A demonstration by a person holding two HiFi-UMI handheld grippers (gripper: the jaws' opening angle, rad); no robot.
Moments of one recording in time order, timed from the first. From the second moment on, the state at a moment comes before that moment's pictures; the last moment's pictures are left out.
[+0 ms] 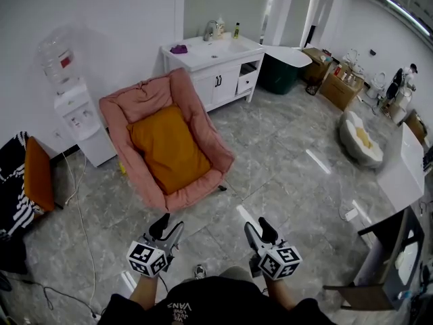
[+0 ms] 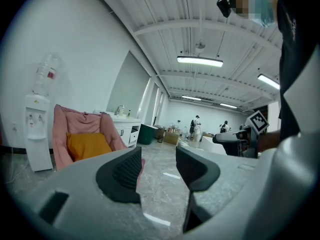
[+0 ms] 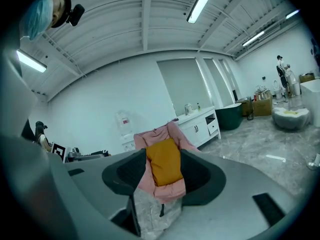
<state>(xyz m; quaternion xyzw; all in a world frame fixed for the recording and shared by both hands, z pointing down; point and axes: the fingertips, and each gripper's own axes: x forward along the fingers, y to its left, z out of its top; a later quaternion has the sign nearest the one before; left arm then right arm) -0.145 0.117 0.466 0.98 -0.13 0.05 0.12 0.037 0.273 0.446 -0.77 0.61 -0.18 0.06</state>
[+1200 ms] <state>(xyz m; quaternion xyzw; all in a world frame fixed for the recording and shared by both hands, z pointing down) 0.039 -0.005 0.486 0.92 -0.35 0.04 0.16 0.273 0.061 0.468 -0.62 0.76 -0.21 0.00</state>
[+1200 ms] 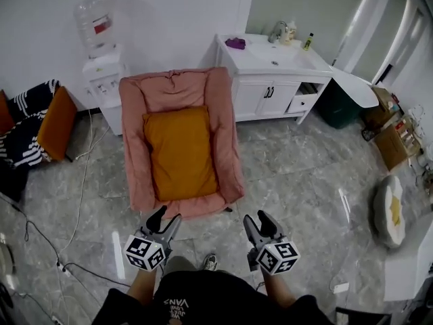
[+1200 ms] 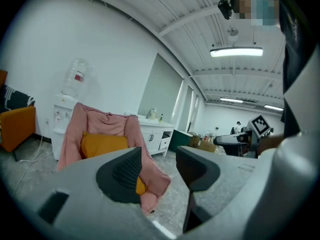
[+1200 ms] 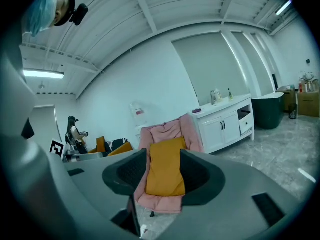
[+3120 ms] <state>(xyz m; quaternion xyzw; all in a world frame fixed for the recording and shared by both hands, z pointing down) -0.031 -0.418 0.634 0.89 -0.38 0.11 0.22 0.239 -0.340 0.615 -0.62 0.74 -0.24 -0.11</state>
